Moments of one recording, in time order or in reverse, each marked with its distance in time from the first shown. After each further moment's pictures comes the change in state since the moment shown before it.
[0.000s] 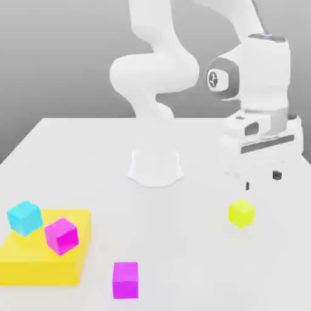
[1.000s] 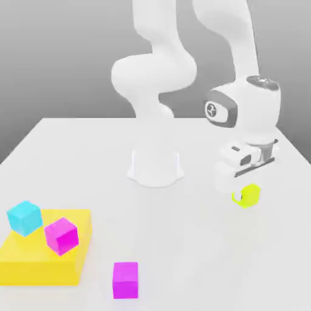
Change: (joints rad) arm 0.041 0.022 -0.145 0.005 -0.079 -0.024 0.005
